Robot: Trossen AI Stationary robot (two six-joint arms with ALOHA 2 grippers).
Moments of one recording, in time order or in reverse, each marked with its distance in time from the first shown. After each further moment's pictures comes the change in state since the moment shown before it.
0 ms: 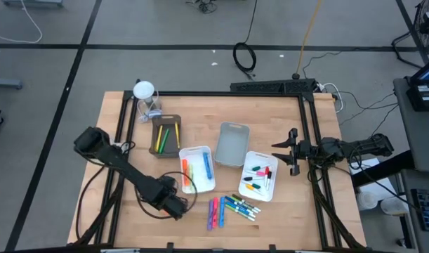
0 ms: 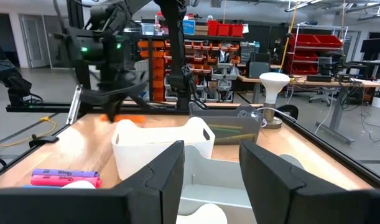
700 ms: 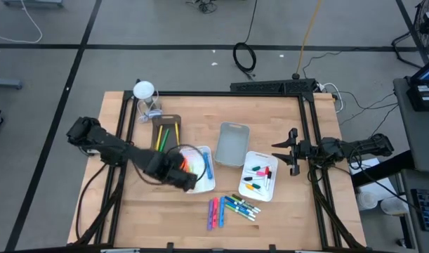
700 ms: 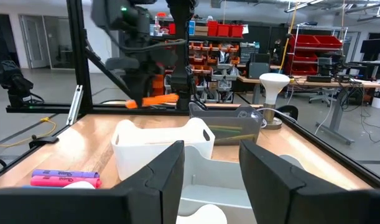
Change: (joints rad) left arm 0.219 -0.152 0.062 -0.047 -0.206 0.242; right arm 0.000 0.000 0.000 0.000 0.000 0.000
